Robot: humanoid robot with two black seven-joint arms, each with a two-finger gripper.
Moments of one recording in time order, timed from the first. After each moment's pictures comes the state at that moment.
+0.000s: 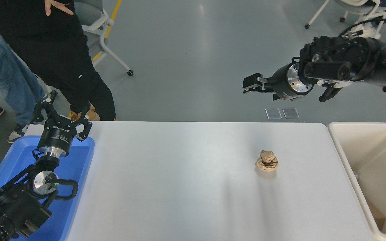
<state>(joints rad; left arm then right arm) -0.57 0.28 -0.89 -0.47 -0.07 -0.58 -0.48 2.10 -0.21 -1.23 1.29 0.02 0.40 0.07</state>
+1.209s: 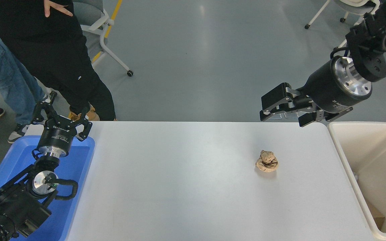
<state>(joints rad) -0.57 0.28 -0.89 -0.47 -0.07 -0.58 -0.48 2.48 -0.38 -1.29 1.65 -0.02 0.60 0.07</state>
